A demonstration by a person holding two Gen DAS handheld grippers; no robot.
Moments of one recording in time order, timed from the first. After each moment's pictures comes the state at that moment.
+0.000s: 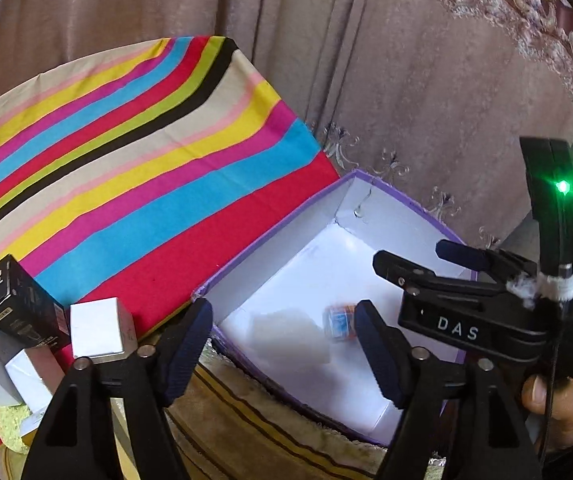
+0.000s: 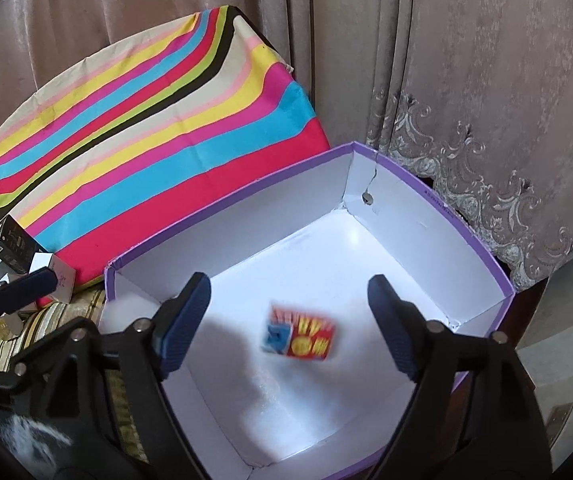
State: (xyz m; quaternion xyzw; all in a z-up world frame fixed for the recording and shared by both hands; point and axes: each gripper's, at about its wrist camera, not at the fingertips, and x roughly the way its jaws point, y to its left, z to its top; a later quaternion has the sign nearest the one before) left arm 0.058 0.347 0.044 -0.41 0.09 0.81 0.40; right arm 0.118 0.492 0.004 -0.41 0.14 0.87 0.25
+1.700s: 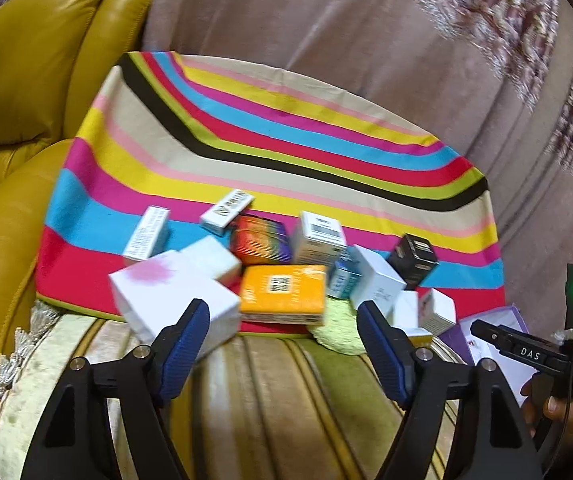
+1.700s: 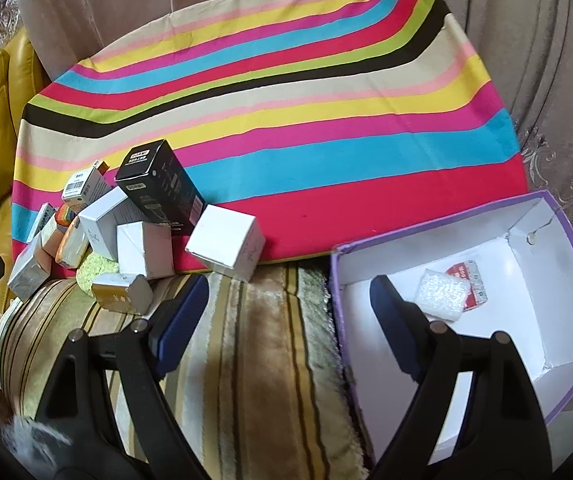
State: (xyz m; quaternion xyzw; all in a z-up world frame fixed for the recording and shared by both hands) left arm 0.045 0.024 0.047 -0.37 -0.12 0.91 0.11; right arm 0.037 0.348 0.001 -0.46 0.08 0.88 0.05
